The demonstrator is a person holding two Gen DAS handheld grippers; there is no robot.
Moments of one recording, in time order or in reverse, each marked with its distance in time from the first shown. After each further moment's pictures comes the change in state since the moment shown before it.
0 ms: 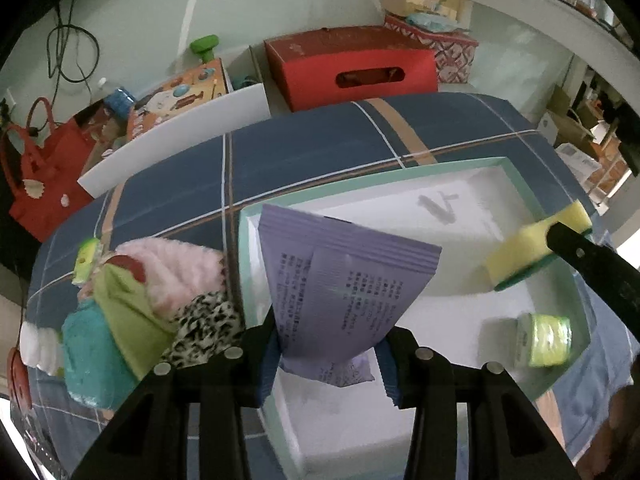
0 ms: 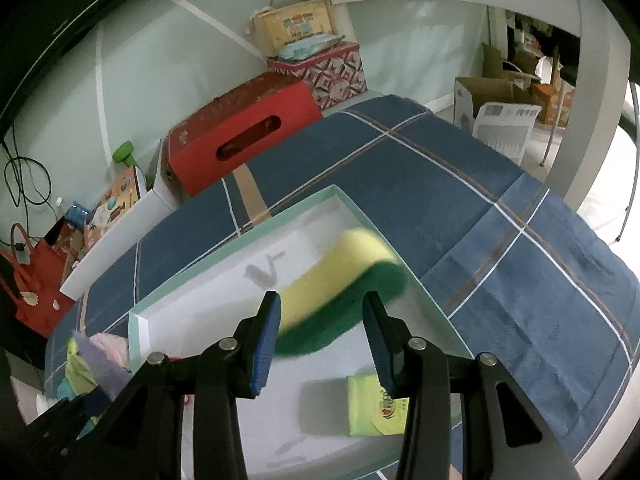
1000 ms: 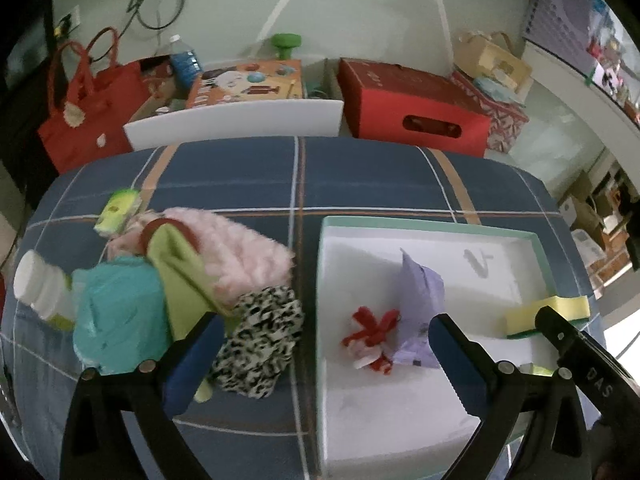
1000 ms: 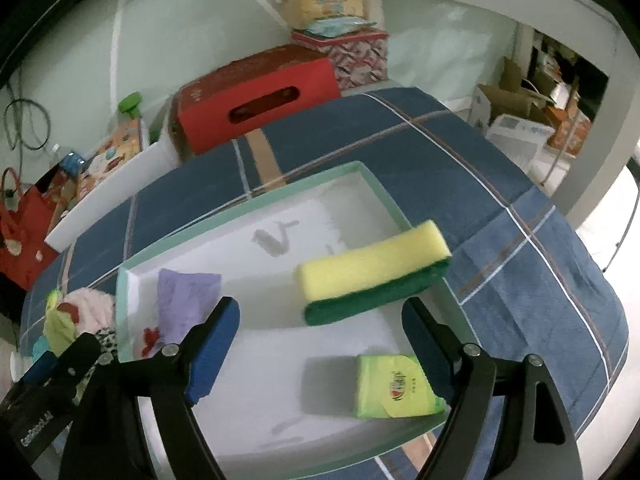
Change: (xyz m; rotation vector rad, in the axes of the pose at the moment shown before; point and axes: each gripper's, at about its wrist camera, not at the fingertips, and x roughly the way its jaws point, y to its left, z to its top) left arm -0.025 0.074 -0.020 -0.285 -0.094 -0.036; right arm 0.002 0.031 -0.013 -0.157 0.065 -0.054
